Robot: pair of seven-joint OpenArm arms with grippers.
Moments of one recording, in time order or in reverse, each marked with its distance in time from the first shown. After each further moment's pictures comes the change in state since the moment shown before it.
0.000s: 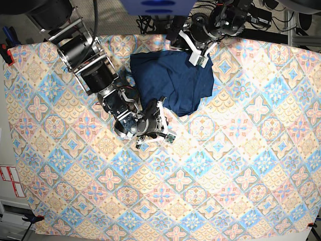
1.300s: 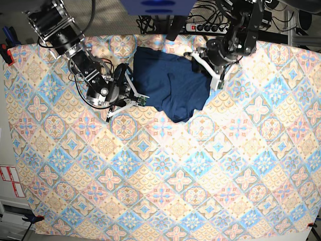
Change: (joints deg) left arm -11.4 -2.2 -6.4 -7.5 0.1 2.1 0.0; right arm -18.8 17.9 -0.5 35.8 -0.6 1.7 -19.4
